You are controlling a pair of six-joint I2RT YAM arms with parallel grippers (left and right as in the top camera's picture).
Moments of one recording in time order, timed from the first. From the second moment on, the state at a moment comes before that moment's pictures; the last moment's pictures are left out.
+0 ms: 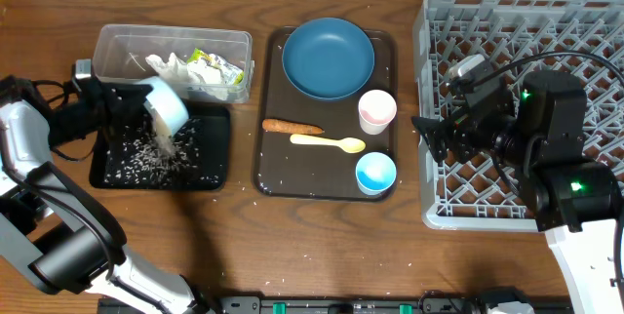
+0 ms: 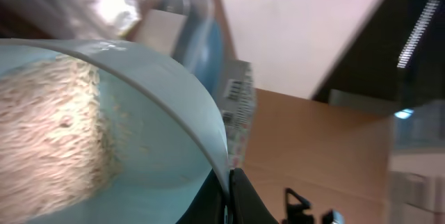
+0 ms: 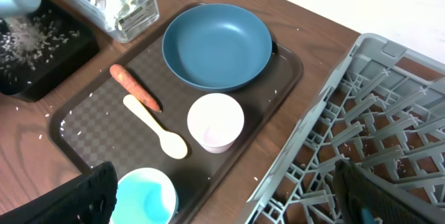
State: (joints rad) left arm 0.67 1.90 1.44 -1.13 1.29 -0.09; right arm 0.14 1.08 1.11 -0.70 -0.39 -0.27
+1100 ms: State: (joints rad) left arm 0.73 1.90 1.44 -1.21 1.49 -0.08; right arm 0.14 1.08 1.11 -0.71 -0.39 -0.27
